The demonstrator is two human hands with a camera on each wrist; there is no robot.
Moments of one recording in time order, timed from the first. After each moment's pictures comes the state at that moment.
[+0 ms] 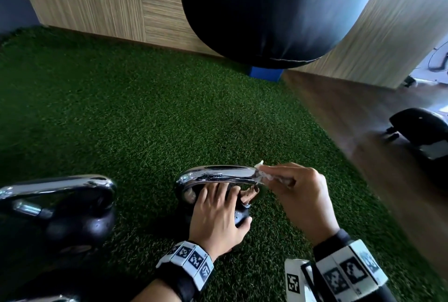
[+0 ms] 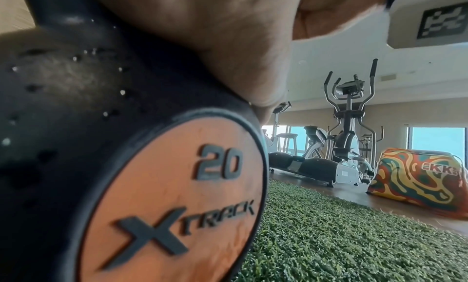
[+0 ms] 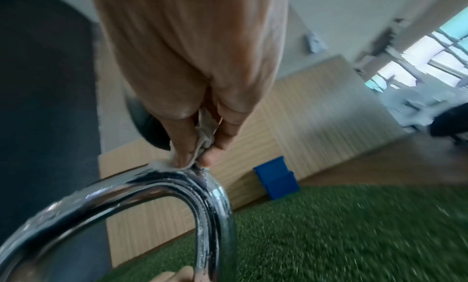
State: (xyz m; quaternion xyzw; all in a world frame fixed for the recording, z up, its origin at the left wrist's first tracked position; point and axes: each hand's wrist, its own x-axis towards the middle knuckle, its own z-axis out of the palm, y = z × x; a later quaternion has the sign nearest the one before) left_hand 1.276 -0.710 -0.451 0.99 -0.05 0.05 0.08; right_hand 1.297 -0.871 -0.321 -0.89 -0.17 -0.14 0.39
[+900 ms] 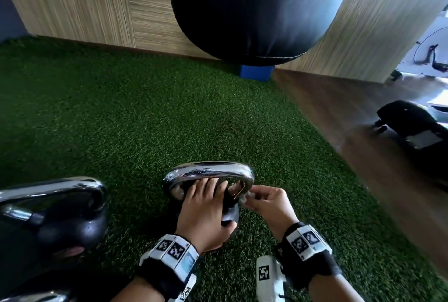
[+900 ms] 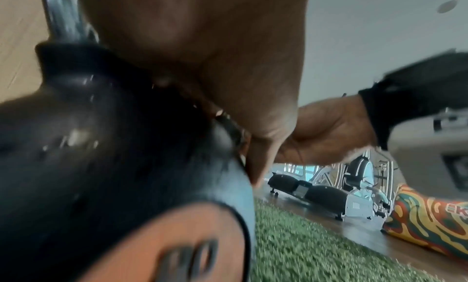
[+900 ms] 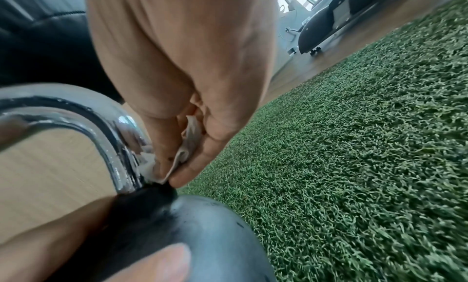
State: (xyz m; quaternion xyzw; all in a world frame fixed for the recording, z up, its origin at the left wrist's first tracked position) left_hand 1.272 -0.707 -0.424 0.99 -0.09 -0.02 0.08; right_hand 1.310 -0.886 -0.415 -0.75 0.03 0.12 0.65
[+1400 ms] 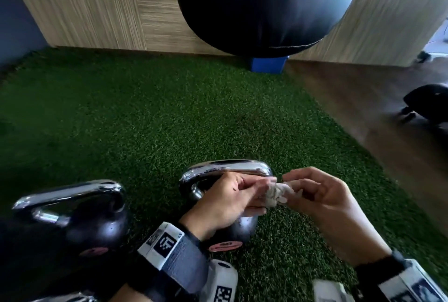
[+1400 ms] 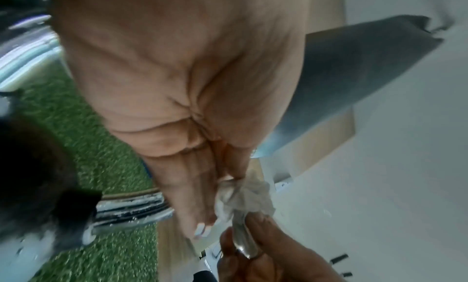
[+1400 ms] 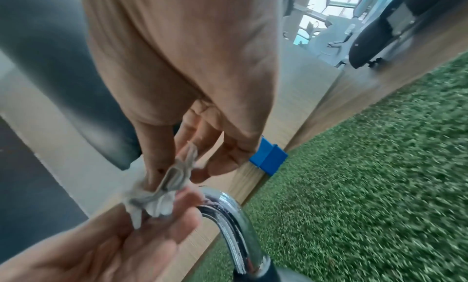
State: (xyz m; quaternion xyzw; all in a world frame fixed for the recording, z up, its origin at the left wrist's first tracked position) left_hand 1.270 -0.702 -0.347 0.67 -0.05 -0.19 0.72; right_hand 1.271 -0.910 -0.345 -0.68 -0.12 0.08 0.72
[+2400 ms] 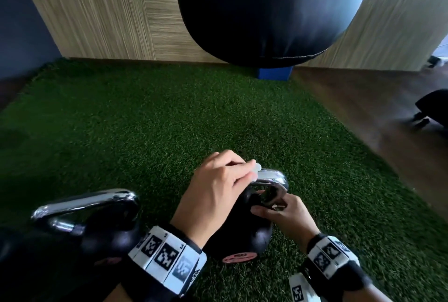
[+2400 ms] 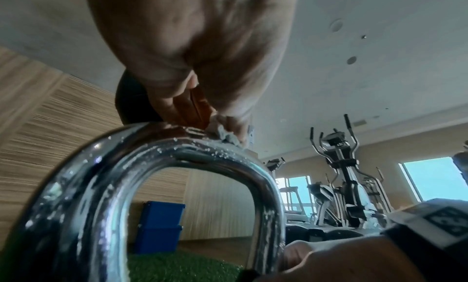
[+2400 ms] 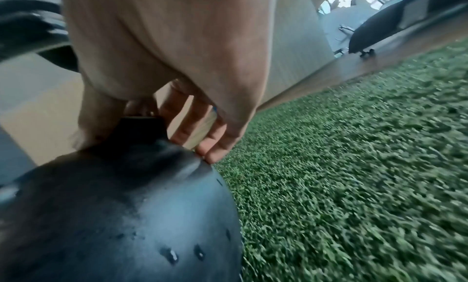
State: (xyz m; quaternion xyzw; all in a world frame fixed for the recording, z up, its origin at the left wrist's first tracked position) left_hand 1.273 -0.656 -0.332 0.91 -0.17 0.23 0.29; right_hand 1.319 -0.861 -0.439 -0.85 0.00 0.10 0.52
